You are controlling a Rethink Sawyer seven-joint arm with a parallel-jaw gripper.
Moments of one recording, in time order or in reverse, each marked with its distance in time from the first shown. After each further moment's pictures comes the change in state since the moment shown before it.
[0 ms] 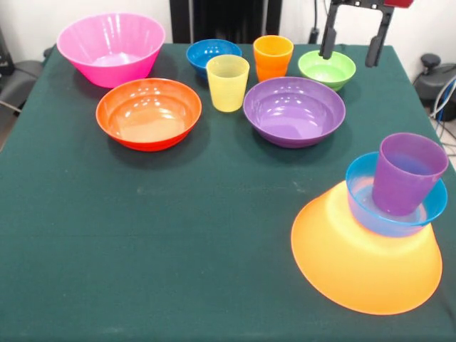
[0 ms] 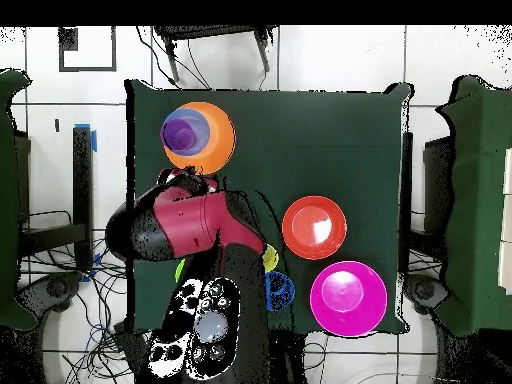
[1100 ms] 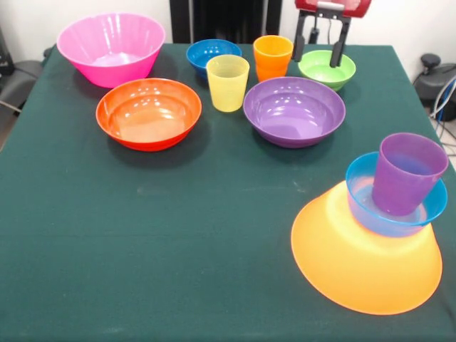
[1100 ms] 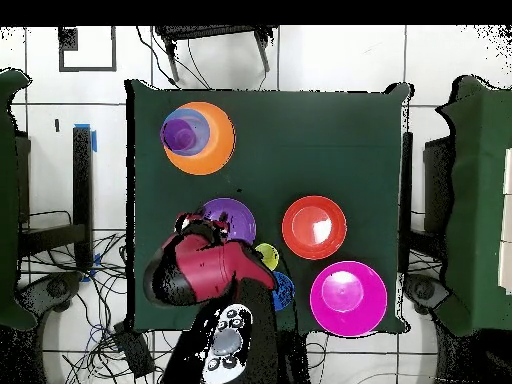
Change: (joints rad) arm -0.004 0.022 -0.025 0.253 -0.054 -0.257 0.000
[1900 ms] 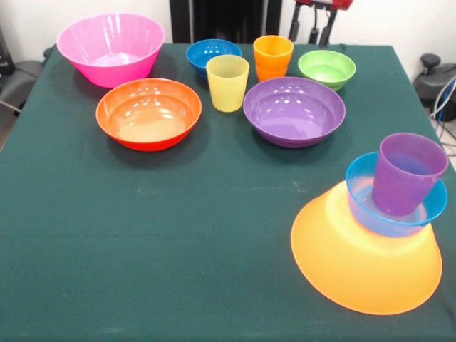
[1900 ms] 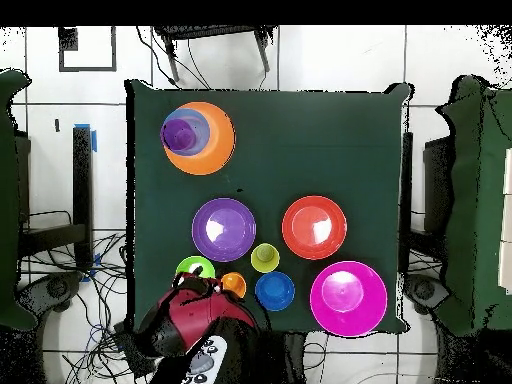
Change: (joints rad) arm 0.107 0.058 -0.059 0.211 0.031 -0.066 0.000
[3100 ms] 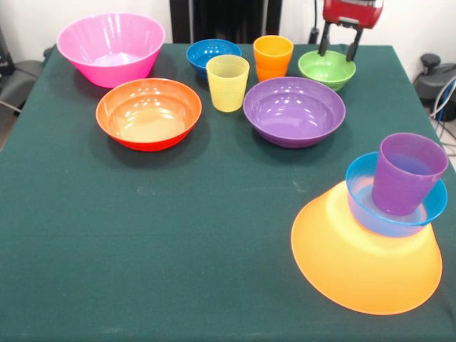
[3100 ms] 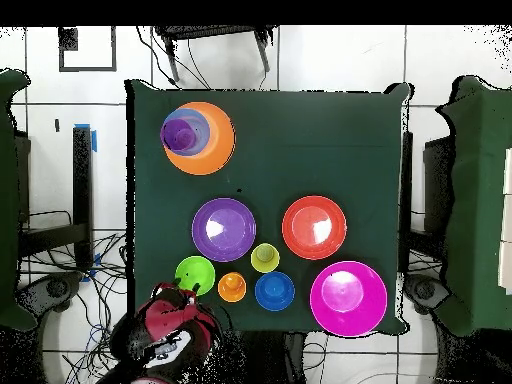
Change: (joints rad) arm 0.154 0.178 0.019 0.026 0.252 -0.161 0.004
